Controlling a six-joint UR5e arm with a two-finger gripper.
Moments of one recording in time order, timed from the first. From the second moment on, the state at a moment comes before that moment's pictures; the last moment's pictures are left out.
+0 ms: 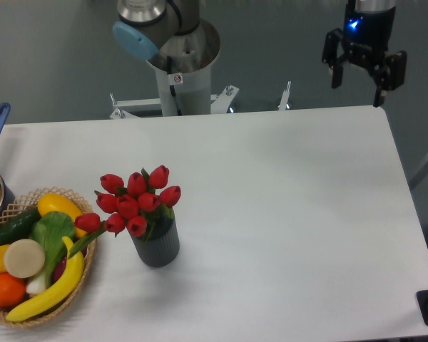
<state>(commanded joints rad) 2.98 -1.56 -1.66 -1.21 1.33 1.84</state>
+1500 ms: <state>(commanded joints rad) 2.67 -1.58 -1.89 -0.91 1.00 1.23</state>
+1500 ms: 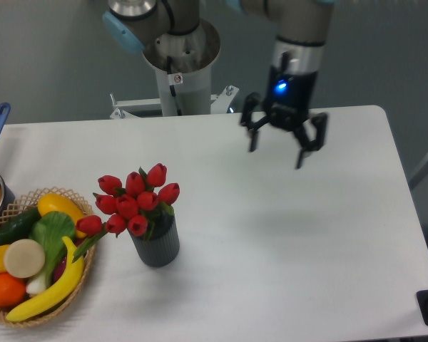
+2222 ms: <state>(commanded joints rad) 2.62 -1.62 -2.02 -0.85 0.62 1.25</state>
